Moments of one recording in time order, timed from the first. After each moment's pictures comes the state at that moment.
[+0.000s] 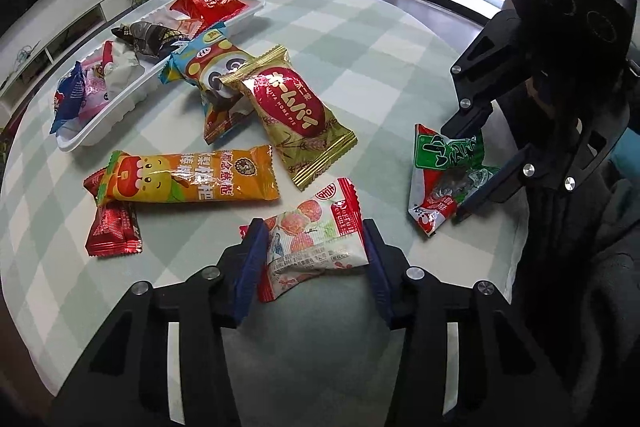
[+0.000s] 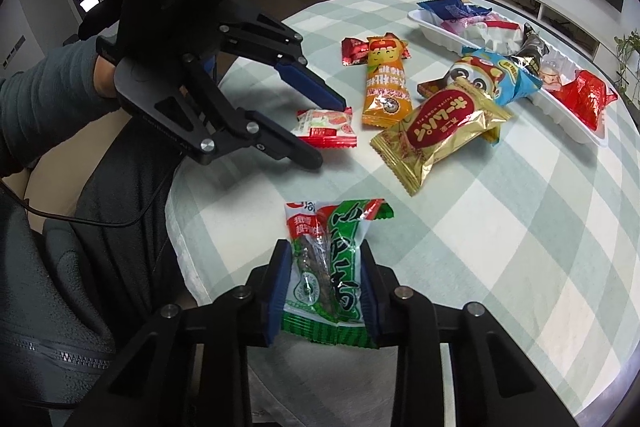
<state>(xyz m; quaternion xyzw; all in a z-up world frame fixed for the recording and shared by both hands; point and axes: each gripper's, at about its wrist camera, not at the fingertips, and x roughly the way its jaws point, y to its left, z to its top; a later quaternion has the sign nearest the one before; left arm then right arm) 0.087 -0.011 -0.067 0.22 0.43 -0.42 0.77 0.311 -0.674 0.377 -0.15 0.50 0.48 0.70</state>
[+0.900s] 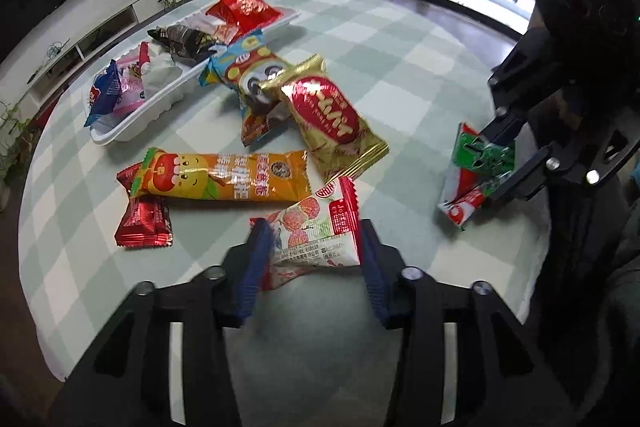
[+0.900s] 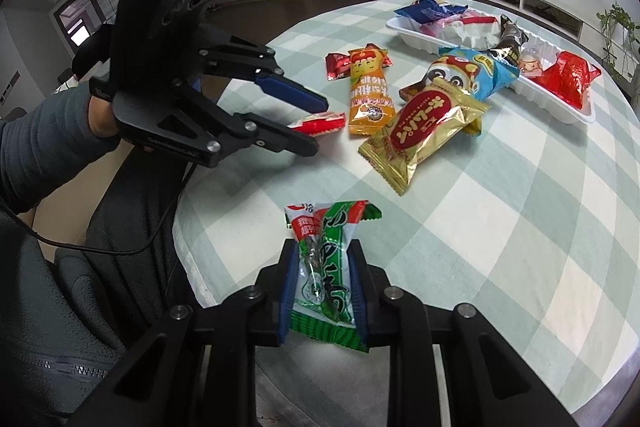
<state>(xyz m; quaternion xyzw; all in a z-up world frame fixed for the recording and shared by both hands) 0.085 -0.010 -0.069 0.23 0.42 -0.36 0.80 0.316 -0.684 0.381 -0.10 0.50 0.47 0.72</state>
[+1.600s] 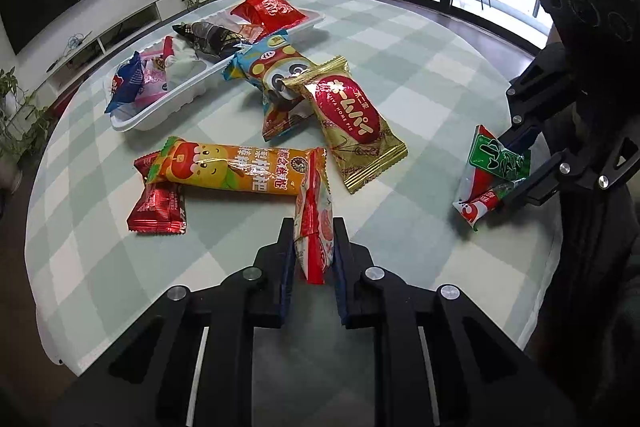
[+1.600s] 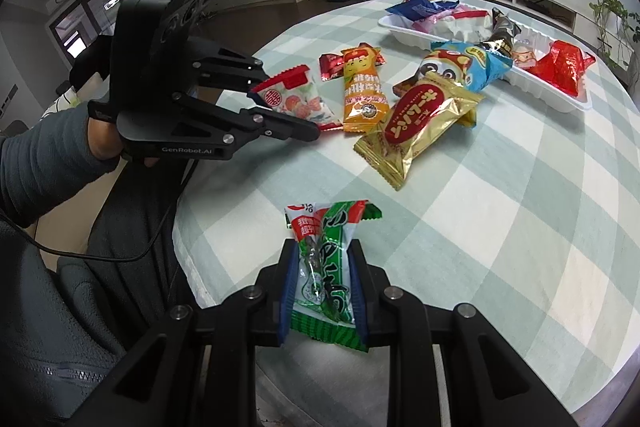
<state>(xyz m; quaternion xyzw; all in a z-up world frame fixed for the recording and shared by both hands) 0.082 0.004 -0.065 0.19 0.41 -0.34 0.83 0.318 -0.690 0.377 -0.07 0.50 0.46 0.73</state>
